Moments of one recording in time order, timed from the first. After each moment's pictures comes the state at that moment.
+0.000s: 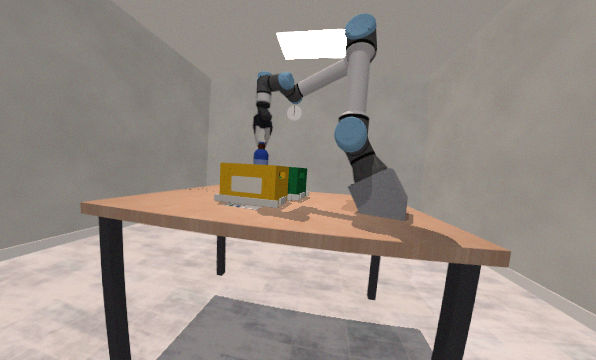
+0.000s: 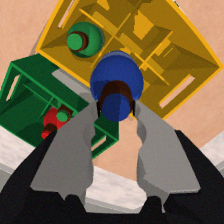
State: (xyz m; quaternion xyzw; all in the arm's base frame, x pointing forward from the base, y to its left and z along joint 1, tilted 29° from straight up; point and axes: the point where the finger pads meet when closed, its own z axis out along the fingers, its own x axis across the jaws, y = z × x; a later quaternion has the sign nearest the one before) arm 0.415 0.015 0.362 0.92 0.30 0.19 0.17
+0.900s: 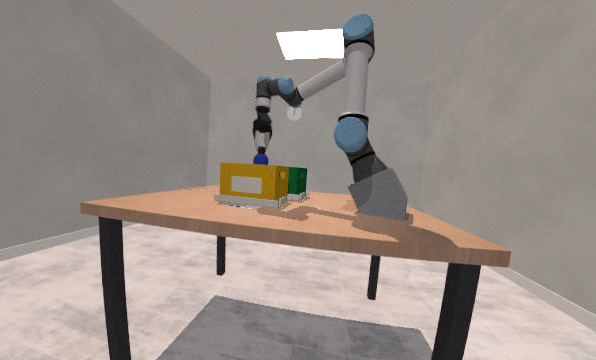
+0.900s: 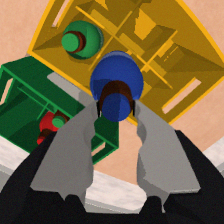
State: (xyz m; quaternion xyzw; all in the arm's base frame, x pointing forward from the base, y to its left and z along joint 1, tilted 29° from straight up) arm 0.425 0.011 0.342 0.92 0.30 0.19 0.17
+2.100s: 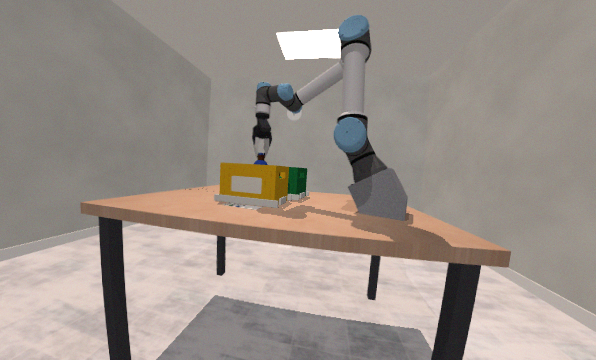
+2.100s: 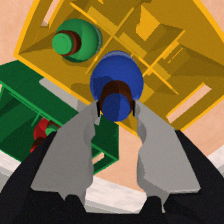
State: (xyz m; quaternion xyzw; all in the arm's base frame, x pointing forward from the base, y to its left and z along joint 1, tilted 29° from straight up) arm 0.439 0.004 0.314 0.92 0.30 0.19 0.17
